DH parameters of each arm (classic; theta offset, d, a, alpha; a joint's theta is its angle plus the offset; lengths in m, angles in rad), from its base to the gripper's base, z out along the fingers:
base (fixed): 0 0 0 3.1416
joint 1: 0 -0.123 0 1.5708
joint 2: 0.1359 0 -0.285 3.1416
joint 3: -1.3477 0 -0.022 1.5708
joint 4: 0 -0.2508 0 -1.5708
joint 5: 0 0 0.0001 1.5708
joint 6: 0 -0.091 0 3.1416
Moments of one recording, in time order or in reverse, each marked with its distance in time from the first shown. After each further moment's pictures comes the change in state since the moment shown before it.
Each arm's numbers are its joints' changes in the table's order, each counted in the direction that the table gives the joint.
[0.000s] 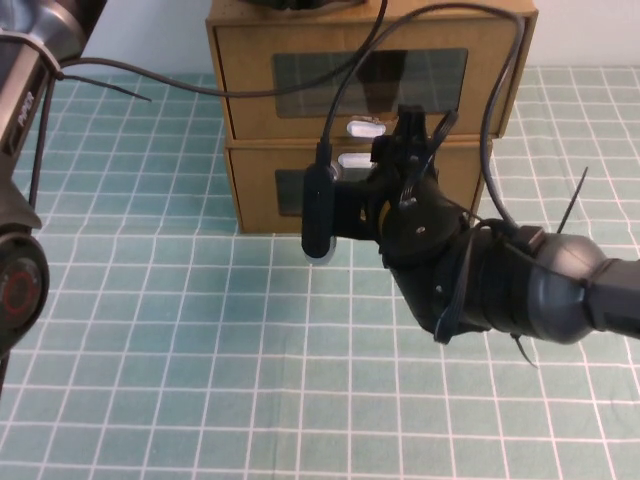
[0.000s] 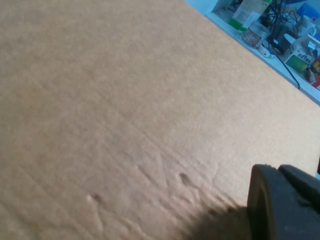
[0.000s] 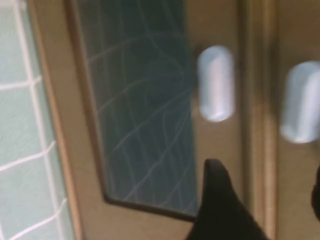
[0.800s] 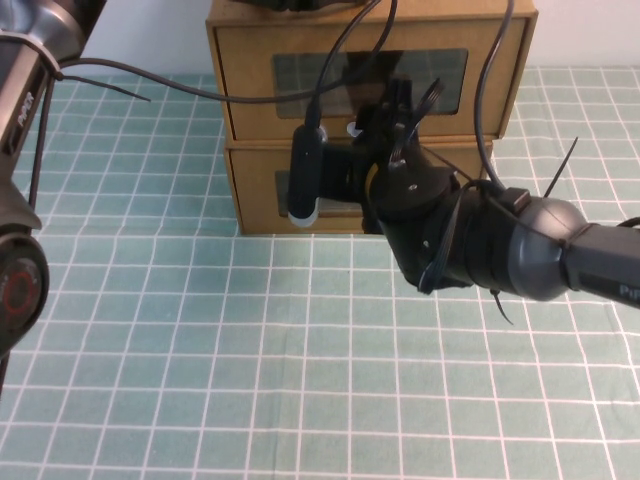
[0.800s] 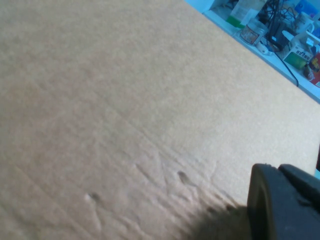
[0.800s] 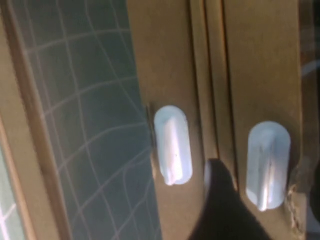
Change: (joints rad) right arm 0.052 0.071 0.146 0.002 0.084 -0.004; left arm 0.000 0.000 0.000 0.002 -0.014 -0.011
